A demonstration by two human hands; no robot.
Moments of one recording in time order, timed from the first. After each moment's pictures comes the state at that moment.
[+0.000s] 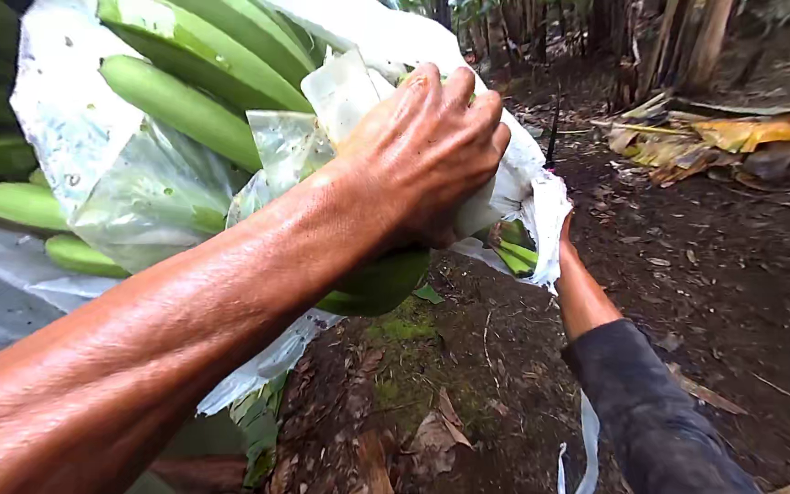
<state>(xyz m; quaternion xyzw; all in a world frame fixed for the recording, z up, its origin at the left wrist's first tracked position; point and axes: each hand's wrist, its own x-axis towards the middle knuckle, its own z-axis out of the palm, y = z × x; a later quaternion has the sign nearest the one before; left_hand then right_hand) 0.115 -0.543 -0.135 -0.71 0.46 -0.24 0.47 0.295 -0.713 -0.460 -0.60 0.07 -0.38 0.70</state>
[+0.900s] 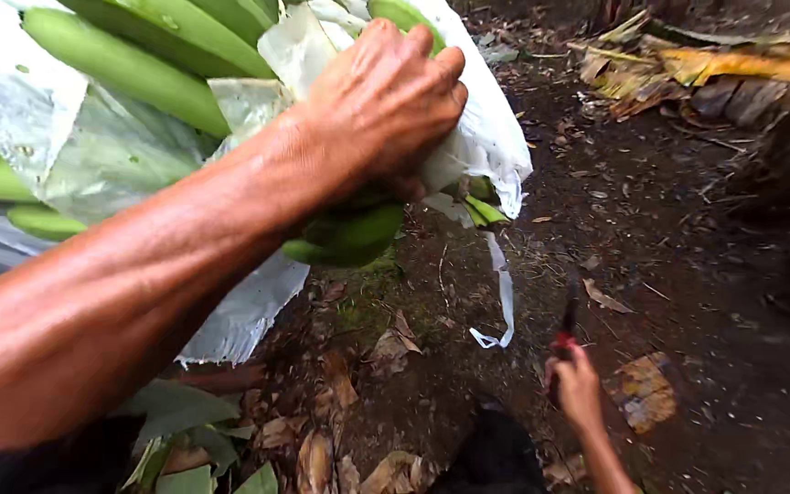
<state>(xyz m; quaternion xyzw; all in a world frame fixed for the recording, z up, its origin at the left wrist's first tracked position) 0.112 -0.579 -0.244 -0.77 0.48 -0.17 0.39 -0.084 -0.746 -0.748 -0.70 0.22 -0.12 0.67</state>
